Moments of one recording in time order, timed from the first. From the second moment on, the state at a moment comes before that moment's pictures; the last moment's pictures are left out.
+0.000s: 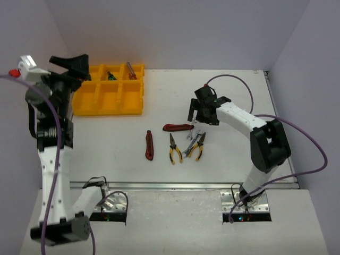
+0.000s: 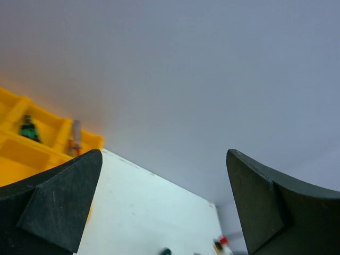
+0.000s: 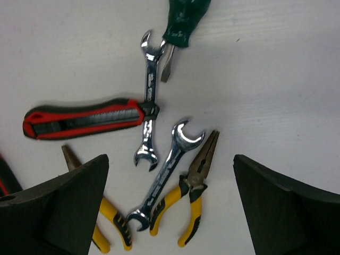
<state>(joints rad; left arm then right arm) 0.25 1.12 1.31 -0.16 0.11 -0.81 0.48 1.71 1.21 -0.55 0.20 0.58</state>
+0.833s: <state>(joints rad) 0.05 0.62 0.64 -0.37 0.20 -0.59 0.36 2.16 1.52 -0.47 0.31 0.63</state>
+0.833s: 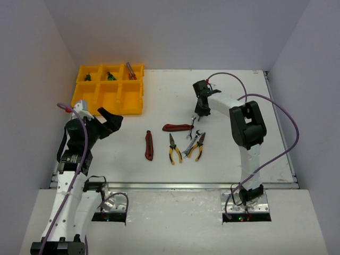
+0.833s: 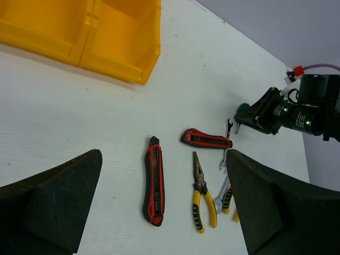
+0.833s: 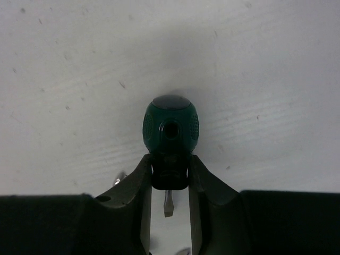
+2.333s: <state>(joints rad) -0.54 1.07 0.62 0.51 0.59 -0.84 0.69 1.16 0.75 0.27 -0.59 0.38</state>
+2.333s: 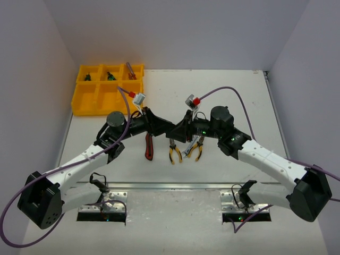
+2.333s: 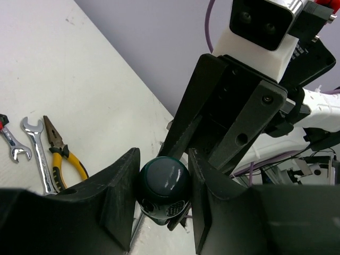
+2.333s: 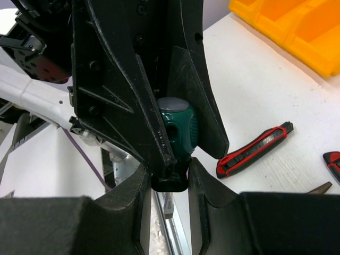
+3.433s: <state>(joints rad) 0.25 2.29 2.18 -0.22 -0.43 -0.46 0.66 1.02 0.71 -0.26 0.20 0.48</state>
